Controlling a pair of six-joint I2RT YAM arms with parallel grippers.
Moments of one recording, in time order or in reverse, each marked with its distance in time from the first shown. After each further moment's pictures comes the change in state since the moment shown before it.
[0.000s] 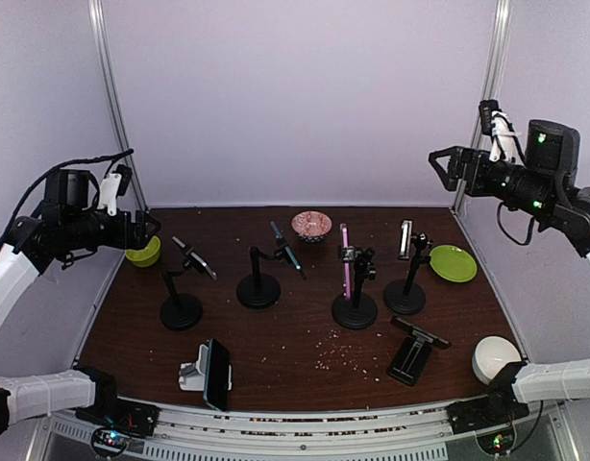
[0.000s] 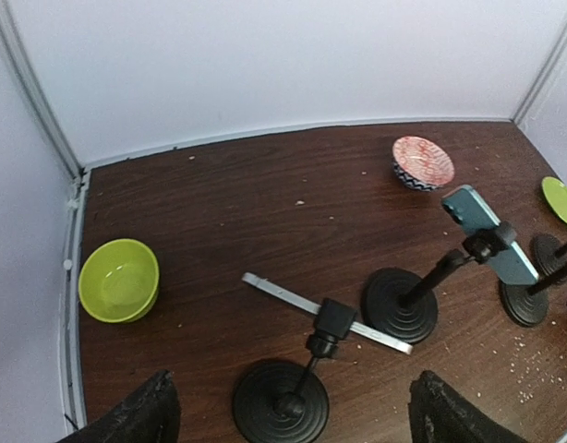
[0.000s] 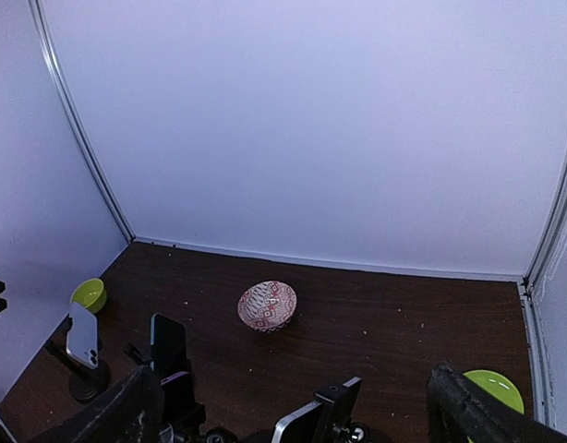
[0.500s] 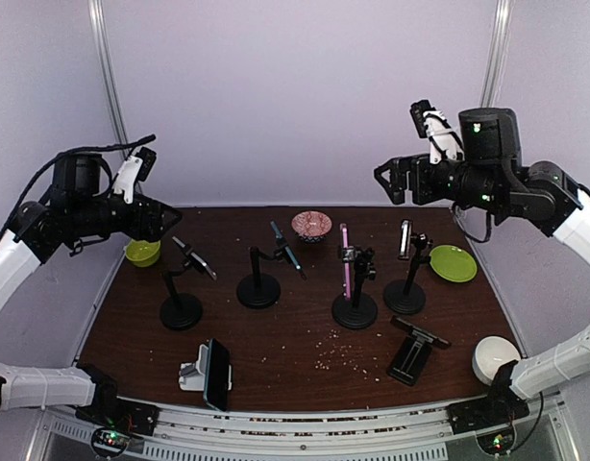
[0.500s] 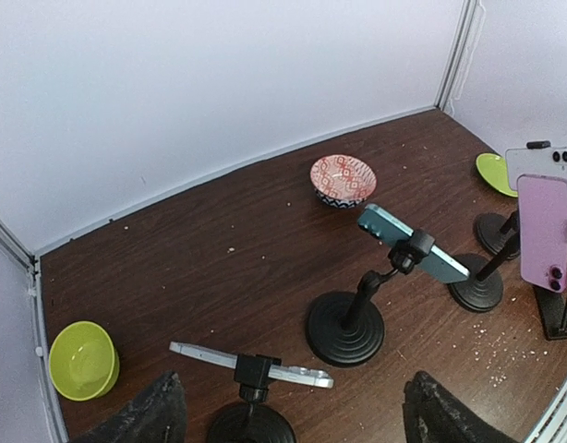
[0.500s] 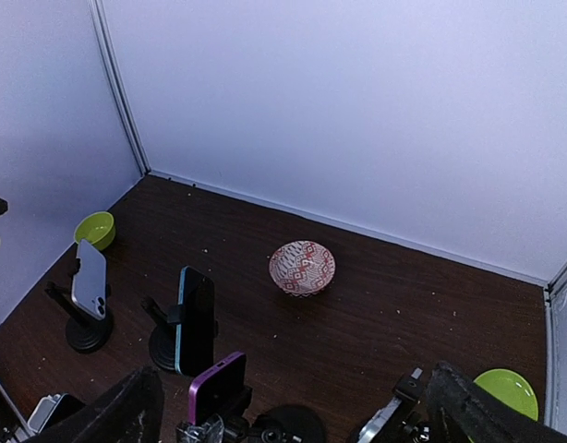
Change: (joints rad) left arm -0.167 0.058 0.089 0.045 0.056 0.091; right arm 0.293 0.230 0.157 -0.091 0.191 -0.031
